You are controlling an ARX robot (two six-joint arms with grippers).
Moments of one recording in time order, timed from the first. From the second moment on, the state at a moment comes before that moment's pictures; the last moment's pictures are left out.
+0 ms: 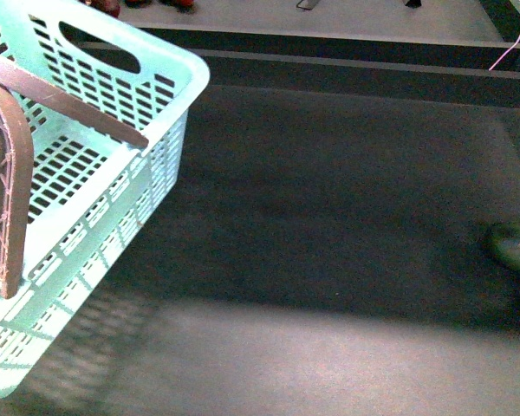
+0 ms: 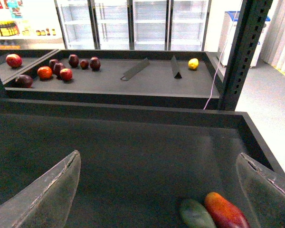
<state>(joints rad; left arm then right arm) 0.09 1.39 0.83 -0.05 0.26 -1.06 0.00 0.00 0.02 0.00 0.00 -0.01</state>
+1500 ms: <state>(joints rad) -0.62 1.50 1.07 -0.11 0.26 -1.04 0.00 0.00 0.02 0.00 0.00 -0.01</state>
